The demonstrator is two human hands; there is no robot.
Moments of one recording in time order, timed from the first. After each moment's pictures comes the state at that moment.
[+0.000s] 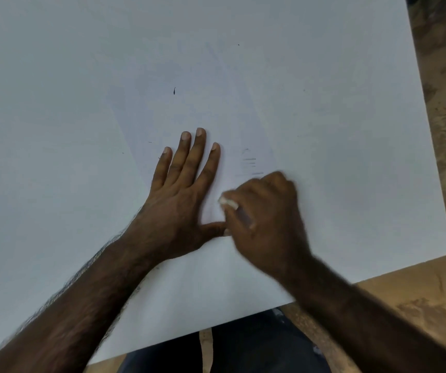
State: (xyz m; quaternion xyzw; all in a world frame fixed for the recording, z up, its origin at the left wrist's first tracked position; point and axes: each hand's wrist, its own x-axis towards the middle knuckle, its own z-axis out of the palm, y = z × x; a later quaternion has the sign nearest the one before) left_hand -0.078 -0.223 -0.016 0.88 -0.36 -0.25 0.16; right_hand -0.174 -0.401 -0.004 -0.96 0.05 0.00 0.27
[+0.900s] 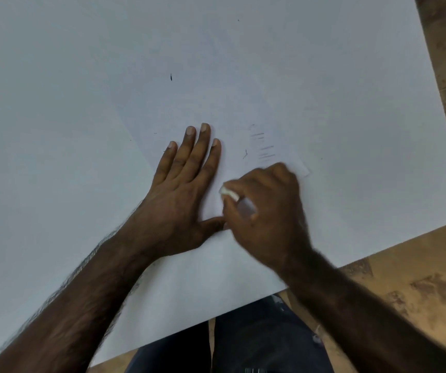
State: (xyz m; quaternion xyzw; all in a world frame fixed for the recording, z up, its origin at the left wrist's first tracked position) left_hand -0.081 -0.193 -0.012 0.85 -0.42 -0.25 0.17; right_hand -0.189 -0.363 -0.007 -0.95 0.12 -0.01 0.28
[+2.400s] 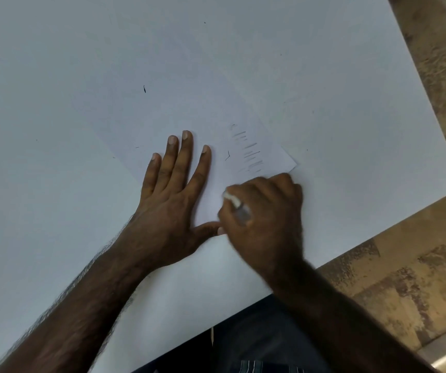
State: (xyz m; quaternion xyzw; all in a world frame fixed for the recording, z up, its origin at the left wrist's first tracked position) left_hand -0.080 -0.196 -0.017 0.85 -0.43 -0.26 0.14; right_hand -0.203 -0.346 -0.006 -0.95 0.22 -0.08 0.22
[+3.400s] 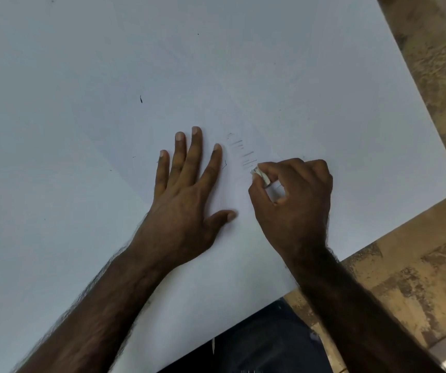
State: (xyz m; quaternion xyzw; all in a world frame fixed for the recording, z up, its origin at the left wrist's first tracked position) left_hand -0.074 -0.227 -0.010 0.85 -0.42 -0.27 0.18; right_hand -0.196 -0.391 -0.017 -0.91 0.31 -0.17 0.21
